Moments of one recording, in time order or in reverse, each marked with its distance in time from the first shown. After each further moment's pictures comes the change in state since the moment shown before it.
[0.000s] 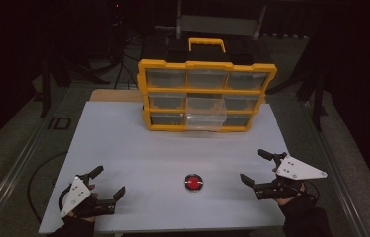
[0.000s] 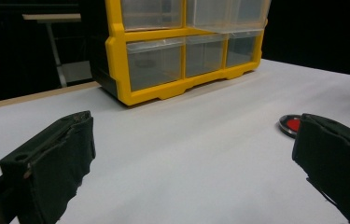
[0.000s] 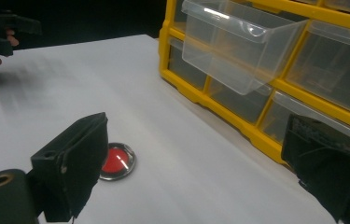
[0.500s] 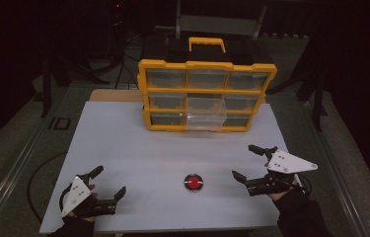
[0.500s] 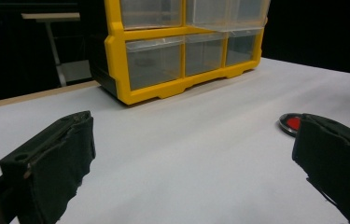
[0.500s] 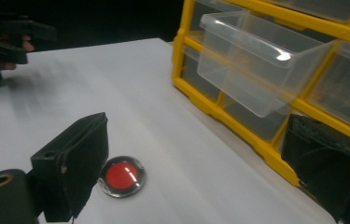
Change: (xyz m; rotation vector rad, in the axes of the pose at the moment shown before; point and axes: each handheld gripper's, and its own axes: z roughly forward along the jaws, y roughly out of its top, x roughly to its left) left arm 0.000 0.000 0.001 0.002 -0.002 0.000; right arm 0.005 0.020 0.017 0.010 0.051 -0.030
